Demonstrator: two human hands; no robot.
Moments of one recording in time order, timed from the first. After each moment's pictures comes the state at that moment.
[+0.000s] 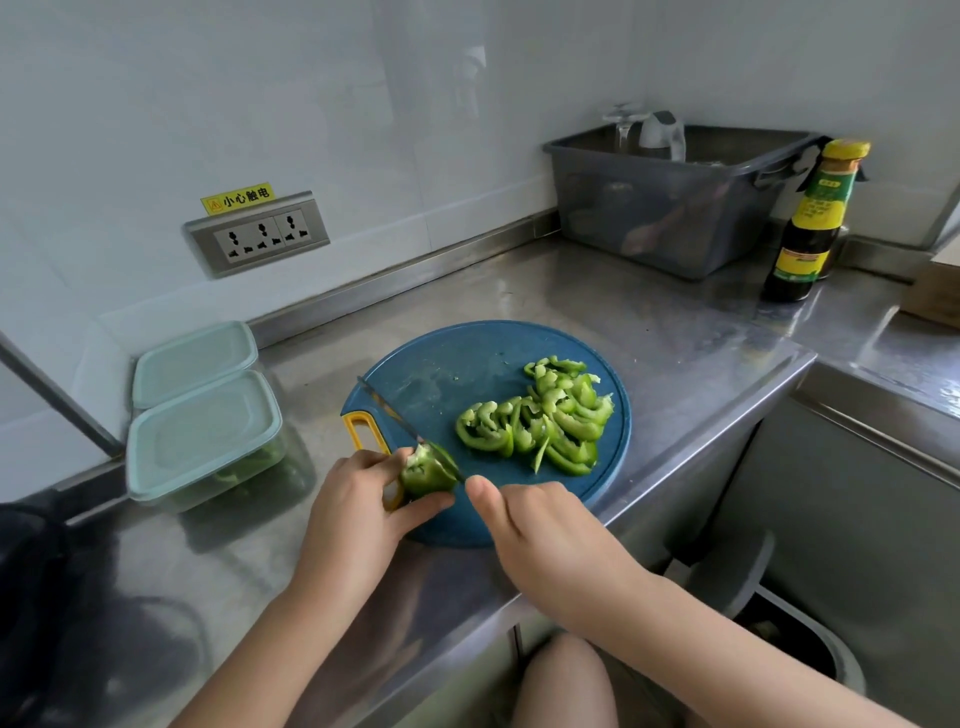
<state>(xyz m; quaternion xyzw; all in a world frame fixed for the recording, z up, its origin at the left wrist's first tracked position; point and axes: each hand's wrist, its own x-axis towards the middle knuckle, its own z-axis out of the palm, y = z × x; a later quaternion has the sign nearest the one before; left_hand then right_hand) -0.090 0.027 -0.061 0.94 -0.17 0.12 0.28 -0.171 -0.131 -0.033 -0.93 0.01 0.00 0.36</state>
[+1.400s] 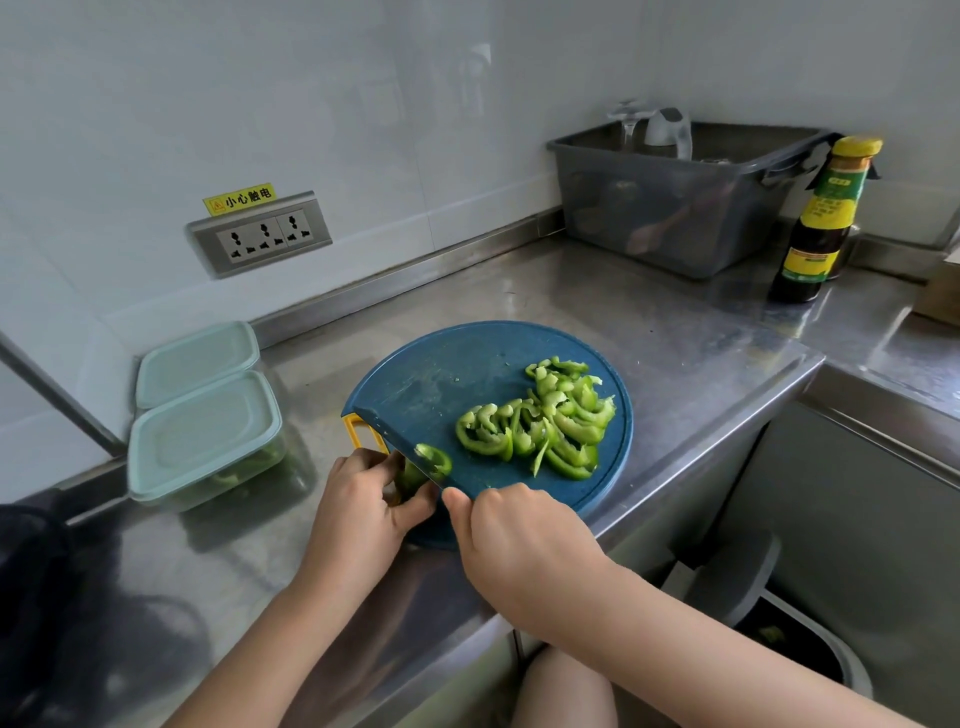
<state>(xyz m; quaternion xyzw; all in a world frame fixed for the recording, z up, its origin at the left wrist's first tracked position) -0.081 0.026 -0.068 0.93 -0.19 0.13 0.30 -0.161 -0.118 -0.029 -0.98 -0.04 0.03 0.18</state>
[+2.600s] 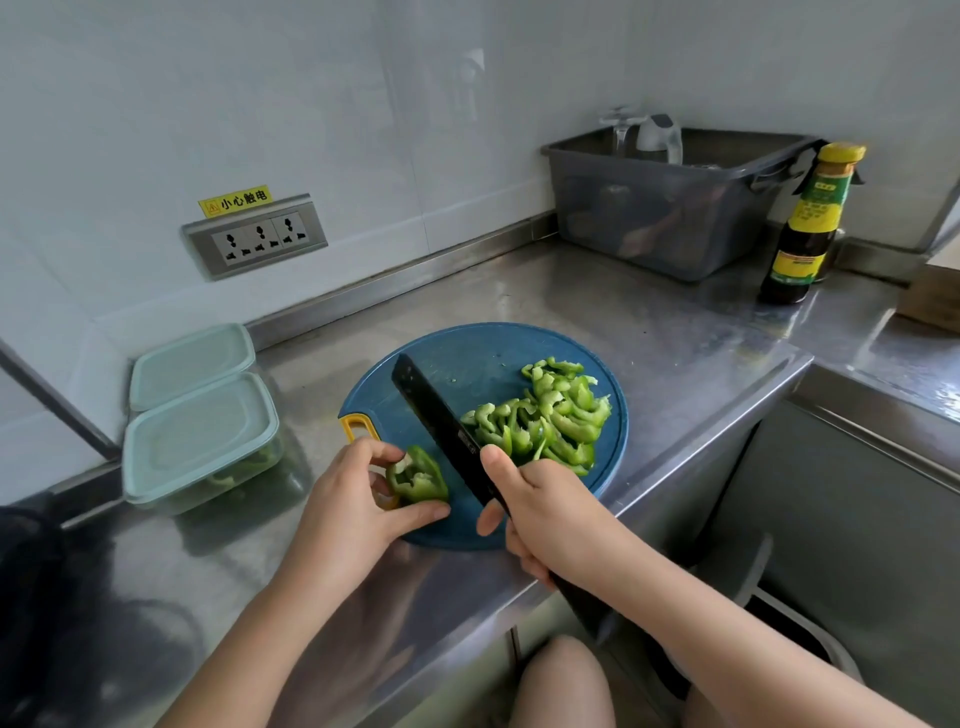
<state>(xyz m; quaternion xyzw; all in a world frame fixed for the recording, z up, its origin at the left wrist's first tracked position) -0.090 0.030 -0.052 0.92 -0.13 0.06 0.37 -0.157 -0.143 -0.029 -0.82 0.10 0.10 0.56</state>
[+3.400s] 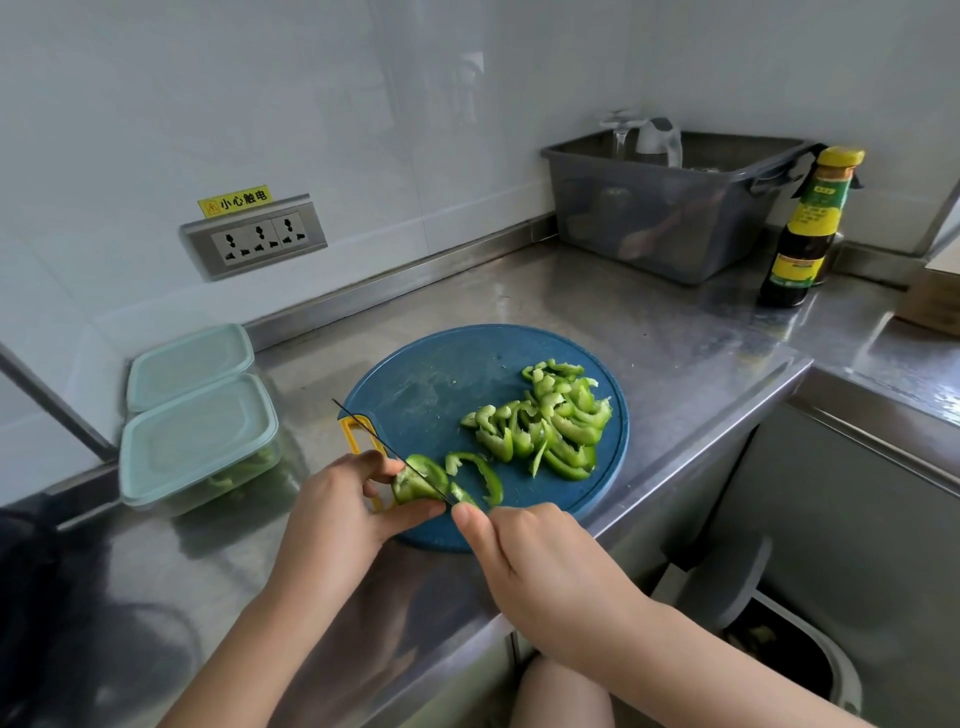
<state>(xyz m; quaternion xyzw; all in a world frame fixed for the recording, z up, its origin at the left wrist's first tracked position) -0.102 0.026 -0.030 0.93 -0.13 0.08 0.33 -0.183 -0.125 -0.032 -0.95 -0.02 -0.03 0.31</state>
